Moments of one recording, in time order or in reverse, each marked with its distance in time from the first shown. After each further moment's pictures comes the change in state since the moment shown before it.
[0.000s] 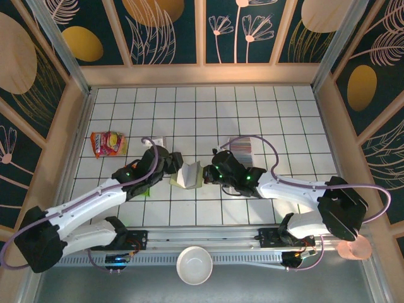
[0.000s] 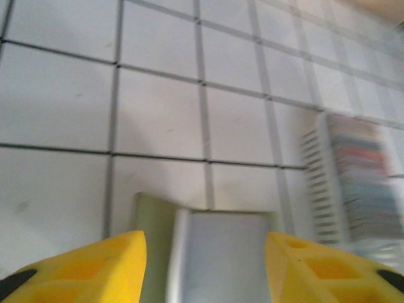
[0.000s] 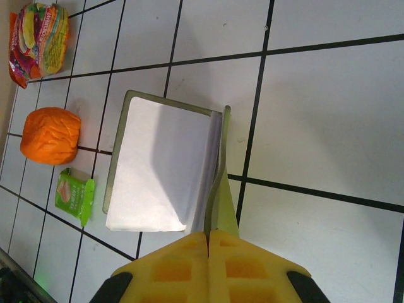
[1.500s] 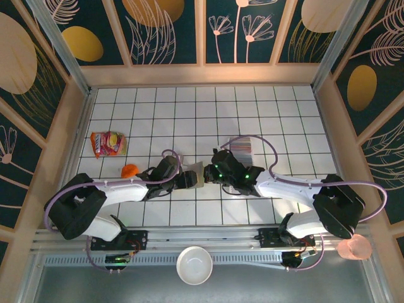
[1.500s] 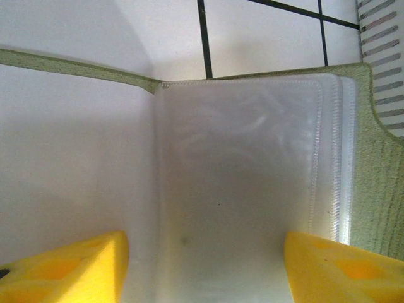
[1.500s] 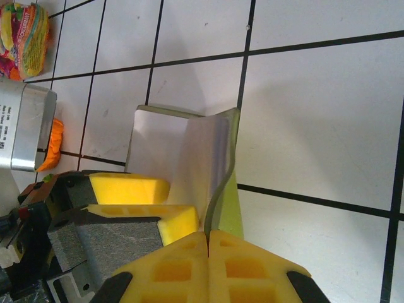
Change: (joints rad) left arm 0.001 0.376 -0.185 0.362 0.292 -0.035; right arm -0.025 0.032 0.000 0.005 0.000 -0.003
